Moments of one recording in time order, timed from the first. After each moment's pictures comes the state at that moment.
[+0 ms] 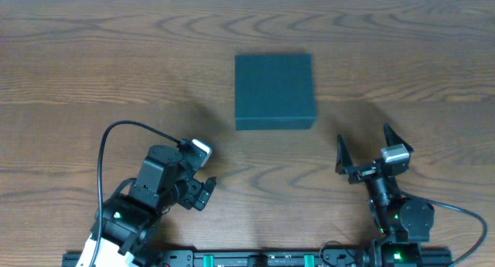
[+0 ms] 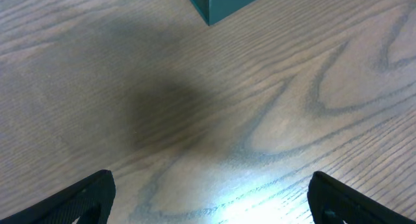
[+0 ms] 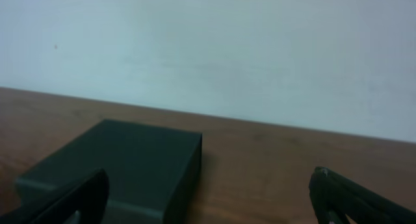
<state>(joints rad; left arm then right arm) -0.47 0.76 0.57 -0.71 0.10 0.09 0.01 0.22 0.01 0.27 -0.23 0.01</state>
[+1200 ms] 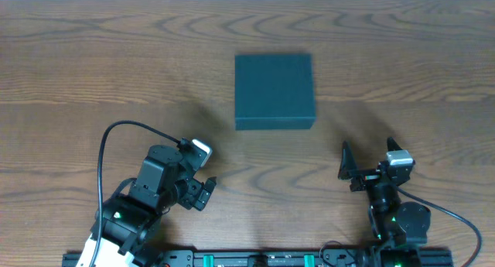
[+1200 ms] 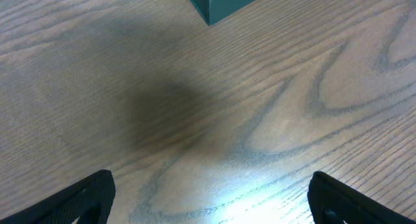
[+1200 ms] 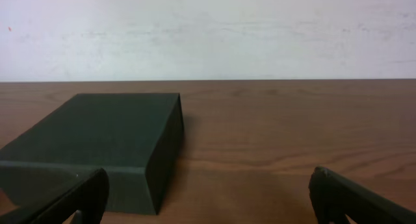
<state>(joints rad) -0.47 0.76 0.57 -0.71 0.10 0.09 0.00 0.01 0.01 -0.06 -0.12 0.08</state>
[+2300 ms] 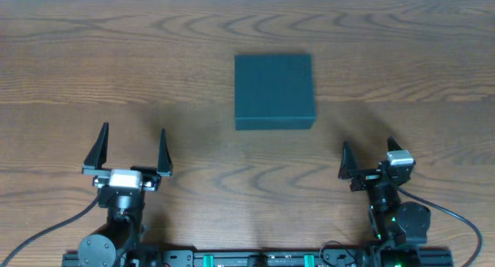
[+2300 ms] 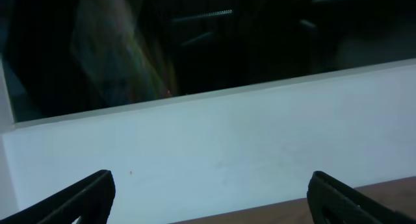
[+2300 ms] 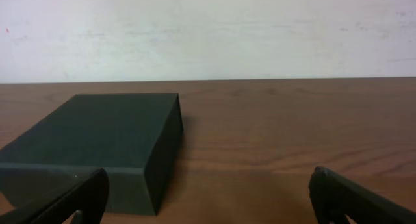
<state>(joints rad) -0.18 0.09 0.16 0.32 -0.03 0.17 0.00 0.01 0.01 -0.06 -0.11 0.09</state>
